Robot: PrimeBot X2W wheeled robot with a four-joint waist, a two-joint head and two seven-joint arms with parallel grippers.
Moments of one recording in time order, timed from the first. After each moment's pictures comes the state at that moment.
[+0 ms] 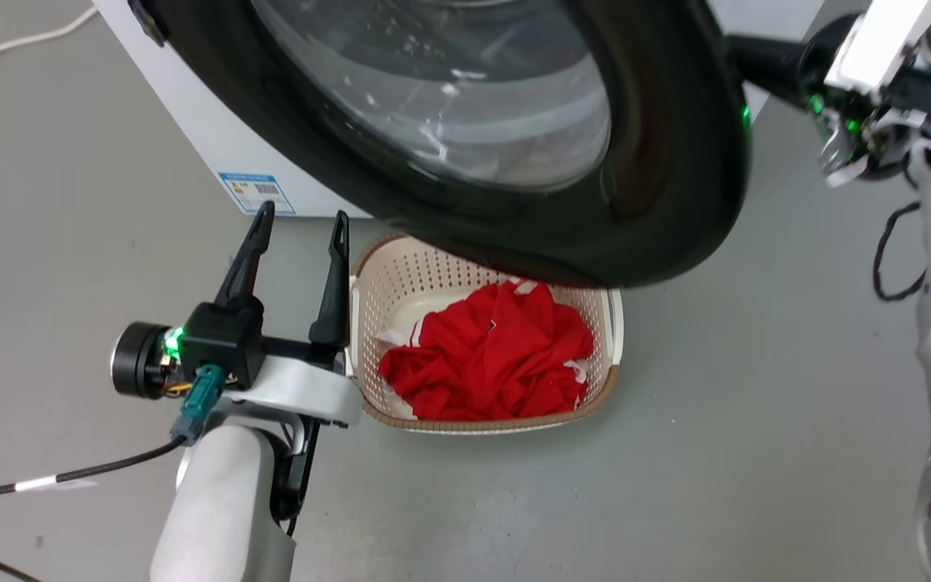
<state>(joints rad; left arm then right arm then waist) -0.36 0.05 -0.09 0.19 -0.05 -0.06 -0.26 -1.10 -0.14 -0.04 0.73 1.09 0.13 0.94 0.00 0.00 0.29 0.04</state>
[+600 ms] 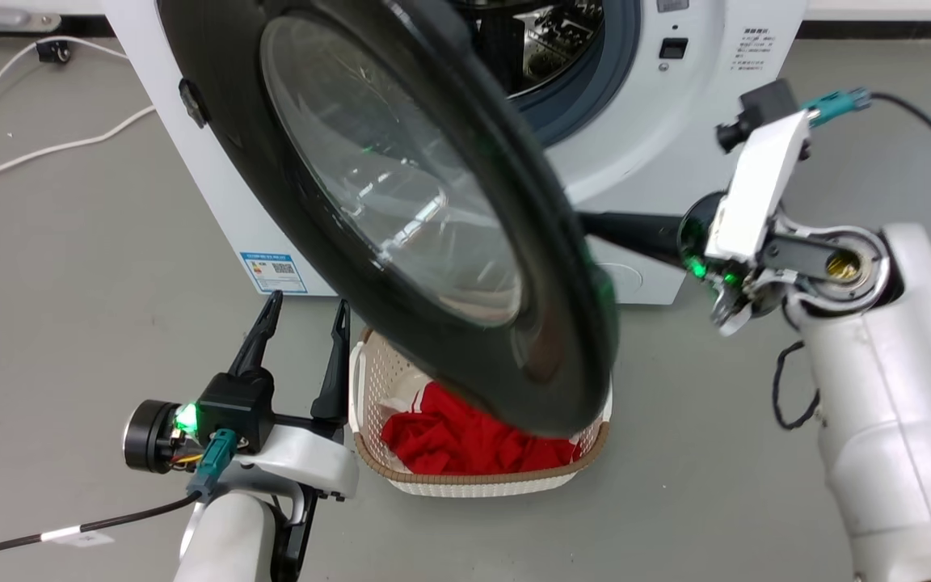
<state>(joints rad) -0.23 0.06 -0.09 0.23 -0.03 -0.06 -0.26 -0.81 -0.06 0.09 0.57 1.22 0.13 1.00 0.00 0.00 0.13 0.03</state>
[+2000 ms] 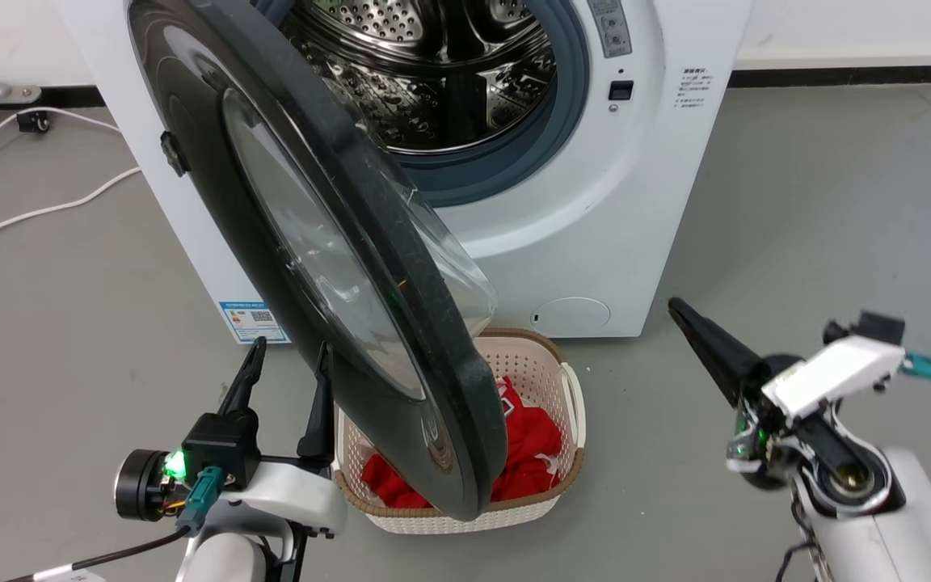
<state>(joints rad) -0.15 0.06 -0.06 0.23 -0.05 -0.05 -0.26 -0.37 -0.08 0.05 0.42 1.43 0.13 0.41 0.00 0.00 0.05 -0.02</state>
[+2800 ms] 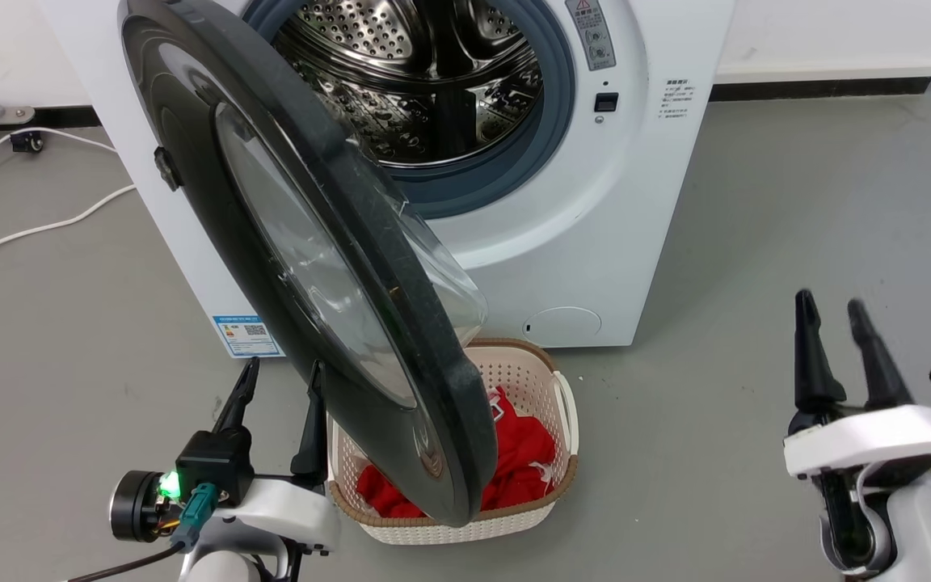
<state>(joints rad) -0.11 0.06 -0.05 0.23 -0.06 -0.04 -0.26 -0.22 -0.13 0.00 0.31 0.52 0.13 -0.25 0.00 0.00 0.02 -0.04</state>
